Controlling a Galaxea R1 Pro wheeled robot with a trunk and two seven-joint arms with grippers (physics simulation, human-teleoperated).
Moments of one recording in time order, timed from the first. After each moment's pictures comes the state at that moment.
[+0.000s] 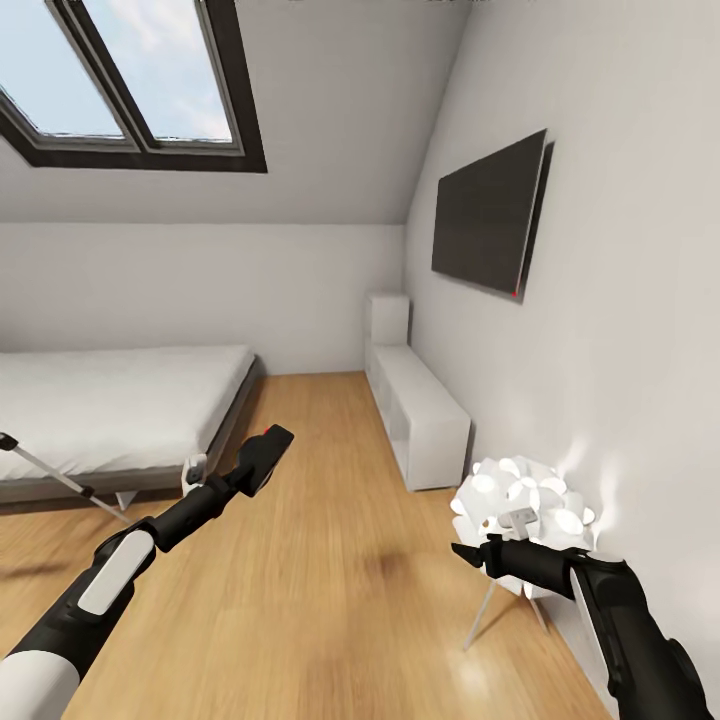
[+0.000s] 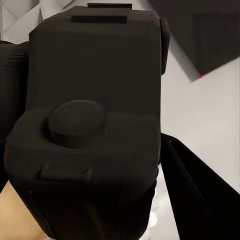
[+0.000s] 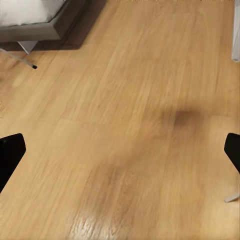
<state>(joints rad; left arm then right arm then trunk) -0.55 0.28 -0.10 -0.93 1.18 0.46 -0.46 -0.36 -0.07 -0.24 -1.31 0.23 0.66 0.86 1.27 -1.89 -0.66</state>
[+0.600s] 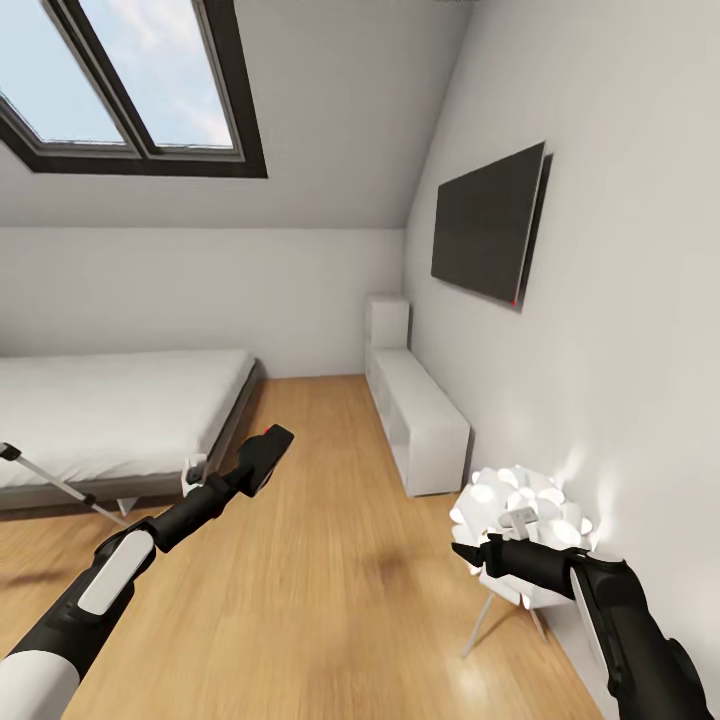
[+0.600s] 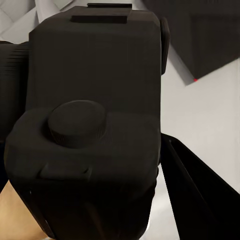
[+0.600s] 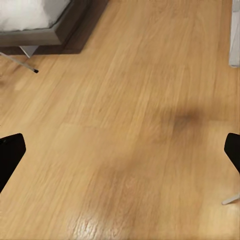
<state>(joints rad) -0.55 0.28 -0.10 -0.93 1.18 0.46 -0.46 -0.36 -0.07 -0.24 -1.31 0.23 0.66 0.85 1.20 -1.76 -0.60</state>
